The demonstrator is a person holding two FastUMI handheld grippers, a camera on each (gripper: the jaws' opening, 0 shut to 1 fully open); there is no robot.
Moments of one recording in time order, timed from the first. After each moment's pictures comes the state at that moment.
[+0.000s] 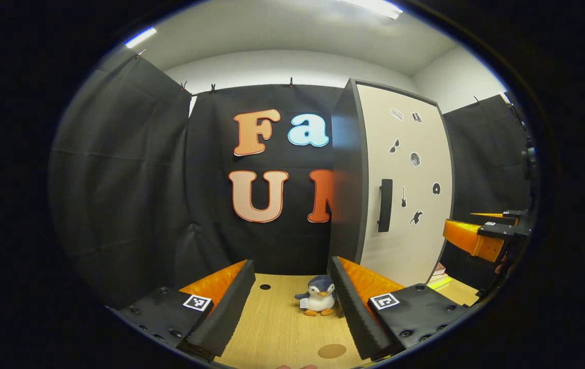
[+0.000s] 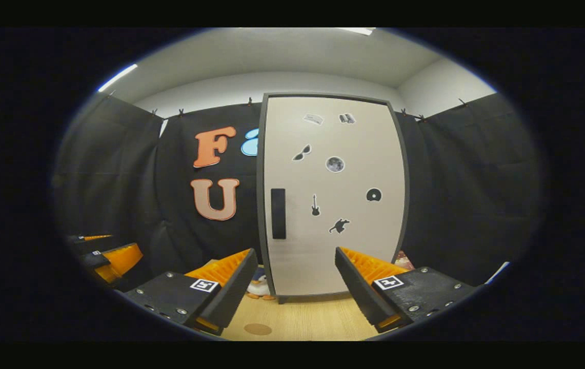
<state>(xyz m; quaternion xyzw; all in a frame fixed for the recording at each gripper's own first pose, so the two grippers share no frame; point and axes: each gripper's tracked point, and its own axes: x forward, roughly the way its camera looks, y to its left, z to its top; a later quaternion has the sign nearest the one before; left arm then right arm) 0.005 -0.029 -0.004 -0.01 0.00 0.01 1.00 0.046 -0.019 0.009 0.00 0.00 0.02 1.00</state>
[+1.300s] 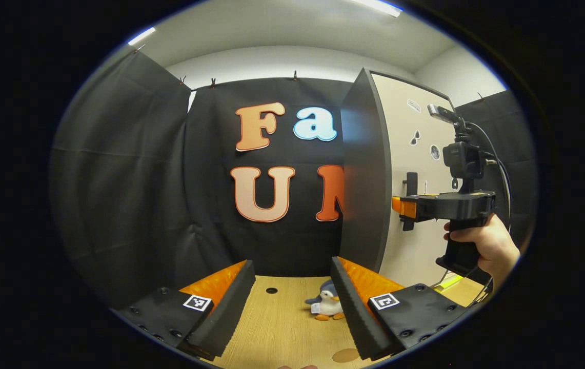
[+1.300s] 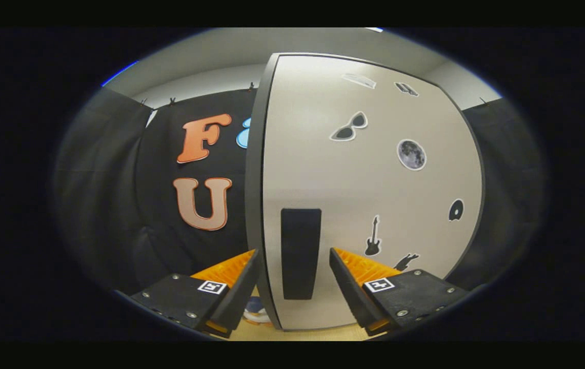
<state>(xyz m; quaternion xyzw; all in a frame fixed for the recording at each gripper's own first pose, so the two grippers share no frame) 0.059 0.007 -0.016 0.00 0.01 0.01 1.00 0.262 0.019 0.015 -0.01 0.01 0.01 1.00</state>
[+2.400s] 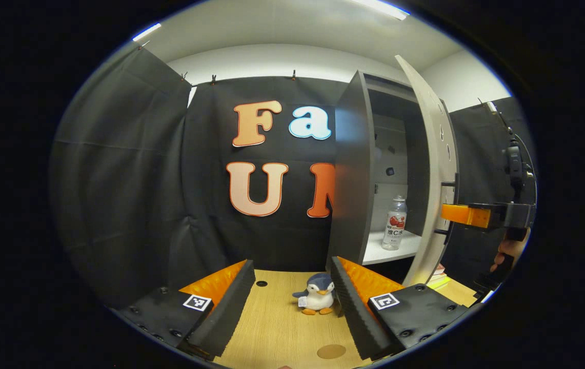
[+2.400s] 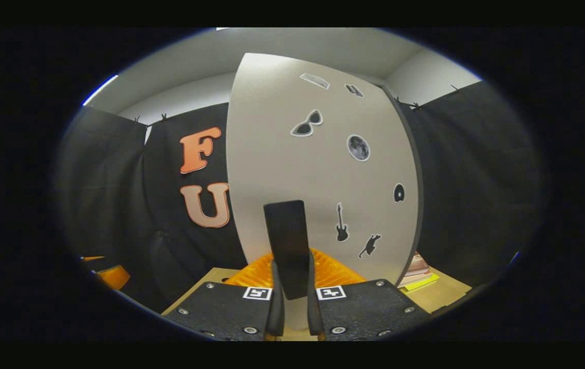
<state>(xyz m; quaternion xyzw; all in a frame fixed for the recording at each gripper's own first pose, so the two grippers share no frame) 0.039 -0.025 -0.014 -0.02 0.02 0.00 1.00 0.161 -0.020 0.021 0.06 0.01 0.01 1.00</state>
